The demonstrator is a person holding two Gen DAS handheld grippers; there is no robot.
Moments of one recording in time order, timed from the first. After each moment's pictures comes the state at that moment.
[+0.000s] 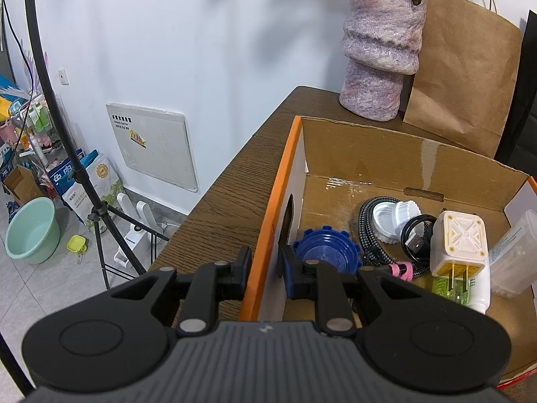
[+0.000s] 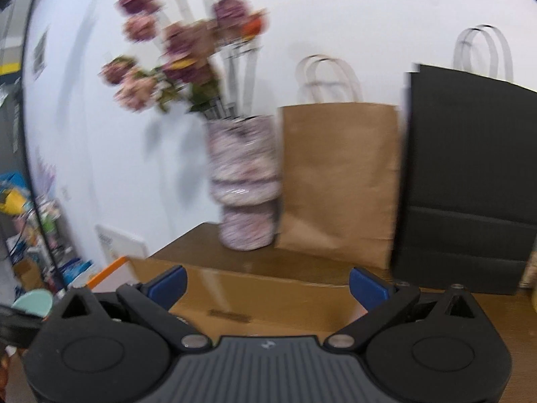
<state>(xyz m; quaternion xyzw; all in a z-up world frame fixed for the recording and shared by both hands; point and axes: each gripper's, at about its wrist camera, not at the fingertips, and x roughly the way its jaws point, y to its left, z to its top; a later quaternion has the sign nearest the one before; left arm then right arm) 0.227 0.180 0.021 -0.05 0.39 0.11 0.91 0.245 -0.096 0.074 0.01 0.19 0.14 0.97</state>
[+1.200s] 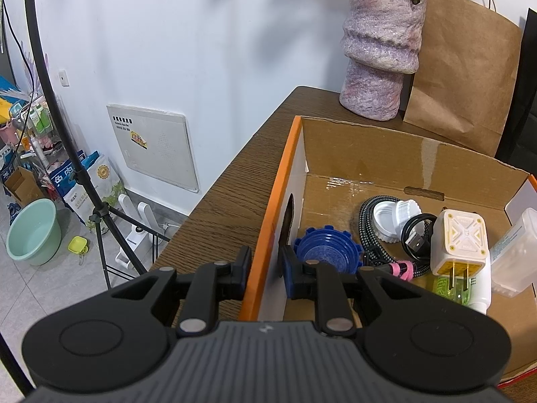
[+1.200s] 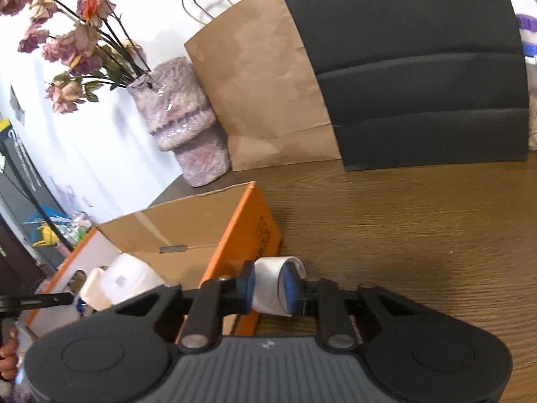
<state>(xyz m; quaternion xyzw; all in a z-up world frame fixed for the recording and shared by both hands) 0.227 0.177 0.020 -0.05 0.39 0.11 0.91 0.294 -0.234 -0.017 0.16 0.33 0.22 0.91</state>
